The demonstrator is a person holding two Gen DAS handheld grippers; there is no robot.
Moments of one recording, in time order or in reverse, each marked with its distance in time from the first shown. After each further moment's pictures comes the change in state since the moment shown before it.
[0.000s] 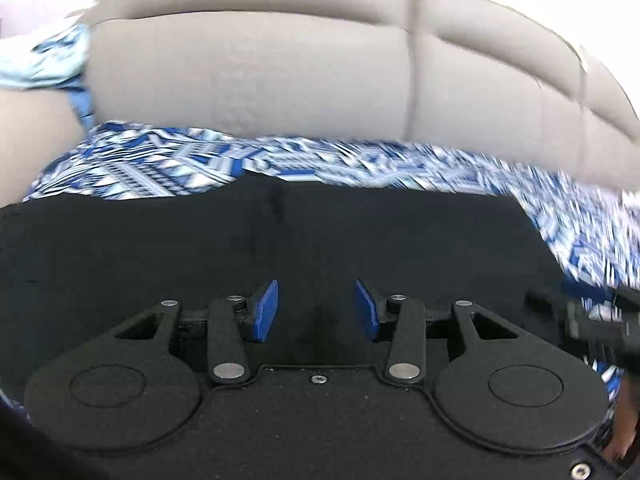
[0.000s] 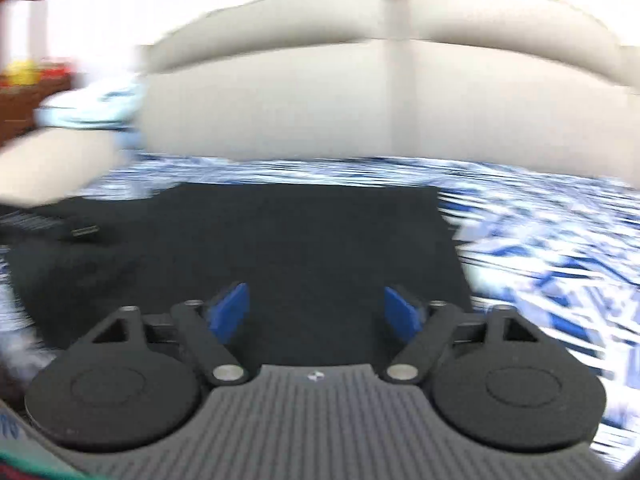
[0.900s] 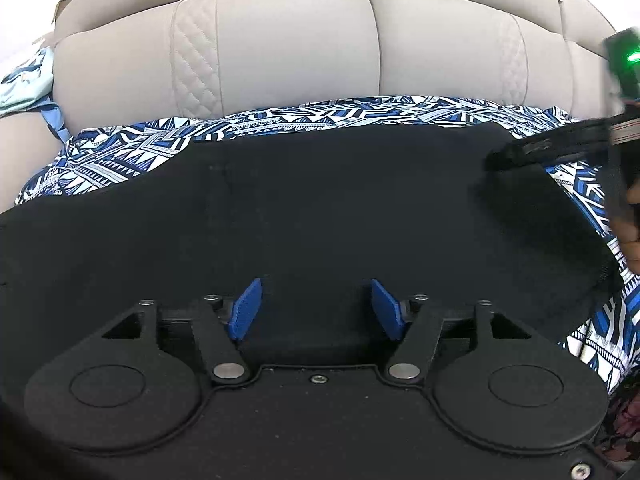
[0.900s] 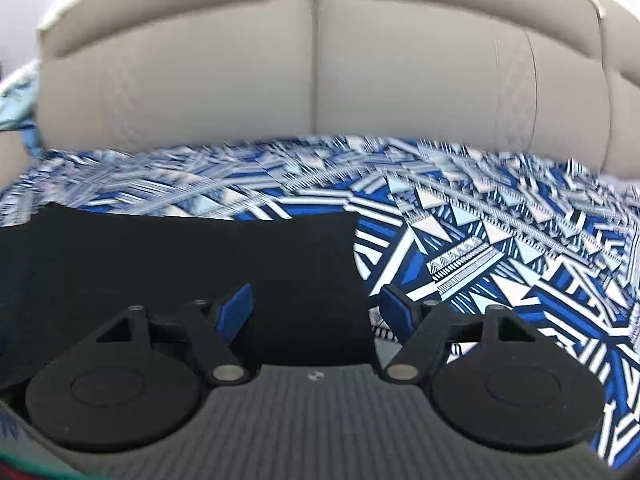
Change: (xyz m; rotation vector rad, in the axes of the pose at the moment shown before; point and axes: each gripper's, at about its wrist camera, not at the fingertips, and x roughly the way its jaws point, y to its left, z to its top) left arm 0.023 -0.043 -0.029 0.127 0.050 0.045; right arm 0.094 -0.043 0.064 0.050 0.179 -0.018
